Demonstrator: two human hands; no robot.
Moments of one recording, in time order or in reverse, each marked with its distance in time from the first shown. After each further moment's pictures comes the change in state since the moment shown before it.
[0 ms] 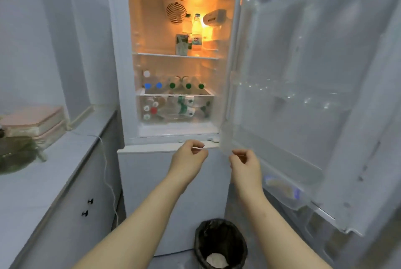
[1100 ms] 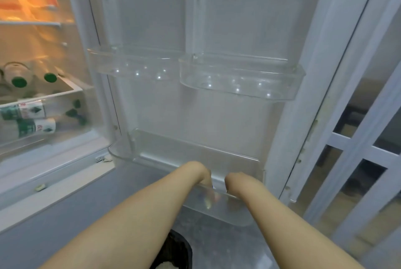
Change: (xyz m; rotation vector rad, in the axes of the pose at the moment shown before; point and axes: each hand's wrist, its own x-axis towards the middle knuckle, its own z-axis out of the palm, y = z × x) left_hand 0.166 0.007 0.295 1.420 -1.307 0.343; right_hand 0.188 0.099 -0.142 -1.262 -0.307 0.693
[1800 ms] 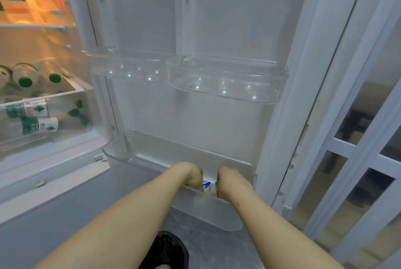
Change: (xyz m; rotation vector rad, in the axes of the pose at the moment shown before) left_hand 0.010 -0.001 0.000 -0.148 0.146 -0.043; right_hand 0.003 0.006 -0.001 0.181 0.190 -0.023
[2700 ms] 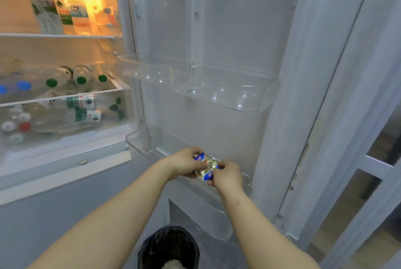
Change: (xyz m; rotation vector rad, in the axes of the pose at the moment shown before) left_hand -0.065 -0.020 0.009 -1.009 0.354 0.033; right_hand -0.032 -0.026 0.012 1.045 0.130 -0.047
